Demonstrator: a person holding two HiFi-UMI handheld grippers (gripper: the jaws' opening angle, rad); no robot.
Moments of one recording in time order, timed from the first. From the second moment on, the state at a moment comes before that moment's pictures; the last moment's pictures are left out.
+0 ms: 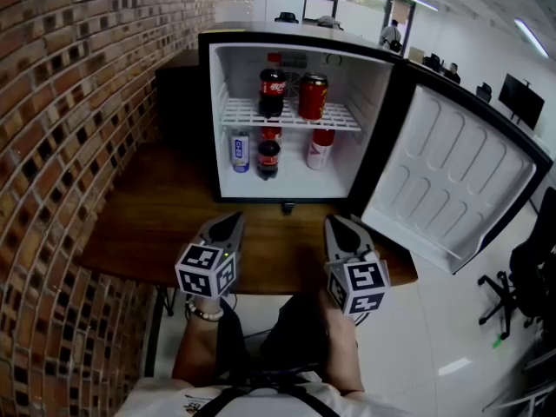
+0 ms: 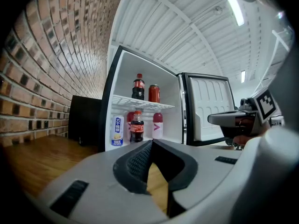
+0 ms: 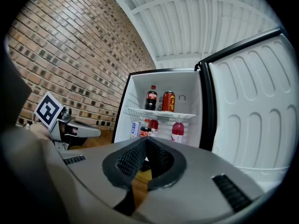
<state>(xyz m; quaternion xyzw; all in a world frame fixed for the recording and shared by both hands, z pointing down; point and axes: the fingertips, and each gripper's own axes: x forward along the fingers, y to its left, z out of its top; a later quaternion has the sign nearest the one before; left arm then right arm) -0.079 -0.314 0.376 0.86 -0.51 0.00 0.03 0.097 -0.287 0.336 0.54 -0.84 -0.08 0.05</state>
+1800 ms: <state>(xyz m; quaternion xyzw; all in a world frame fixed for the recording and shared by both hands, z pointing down) -0.052 -0.389 0.223 0.86 -0.50 -0.03 -0.08 0.112 -0.280 0.323 0.55 -0.83 -0.07 0.03</state>
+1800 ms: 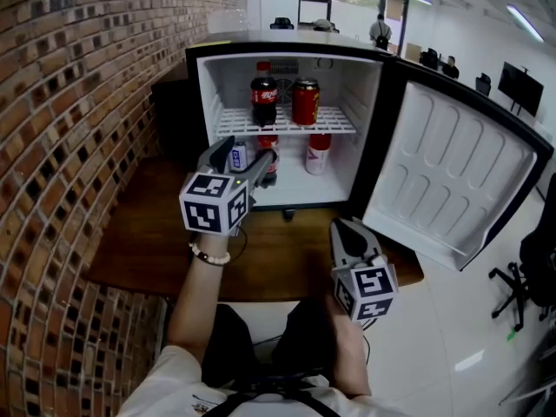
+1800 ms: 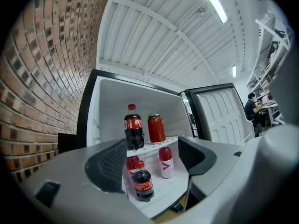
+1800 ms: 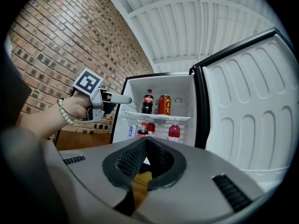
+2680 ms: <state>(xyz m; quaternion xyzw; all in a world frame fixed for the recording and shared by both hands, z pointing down) -0.029 -0.535 0.173 0.85 -0.52 0.03 -0.04 0.138 -0.281 0.327 0.56 -0.83 -0.06 0.02</state>
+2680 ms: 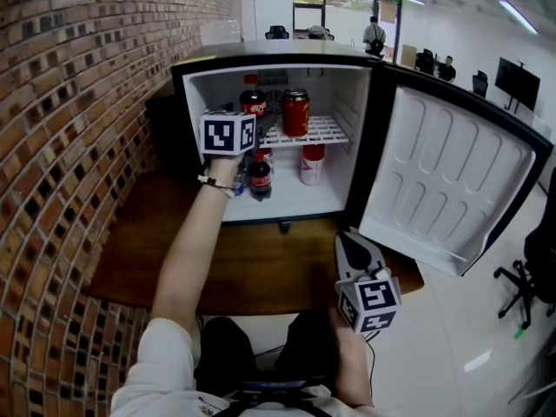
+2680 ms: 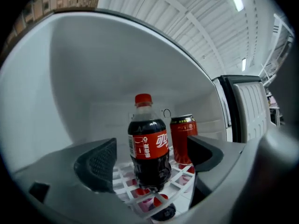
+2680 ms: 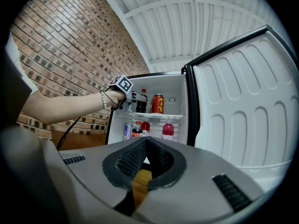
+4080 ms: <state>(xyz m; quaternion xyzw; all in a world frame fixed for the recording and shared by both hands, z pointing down) -0.038 -0.458 0.160 0.90 -0.44 0.00 -0.03 0.126 -0.271 0.318 0.55 -0.83 -0.07 0.01</state>
